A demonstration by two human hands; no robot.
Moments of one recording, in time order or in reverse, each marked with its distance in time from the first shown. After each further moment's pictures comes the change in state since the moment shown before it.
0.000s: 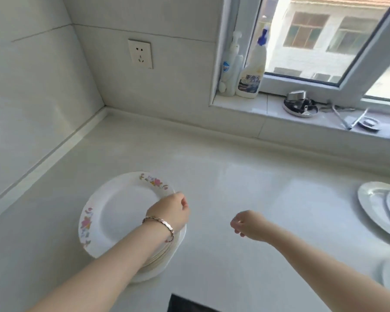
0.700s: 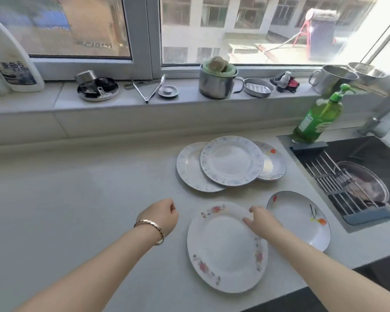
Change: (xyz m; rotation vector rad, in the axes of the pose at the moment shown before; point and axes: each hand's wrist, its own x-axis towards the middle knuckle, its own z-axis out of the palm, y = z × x) left_hand -0.012 0.383 0.292 0.229 -0.294 0.336; right_hand -0.154 0.470 -0.162 -0.001 0.318 0.605
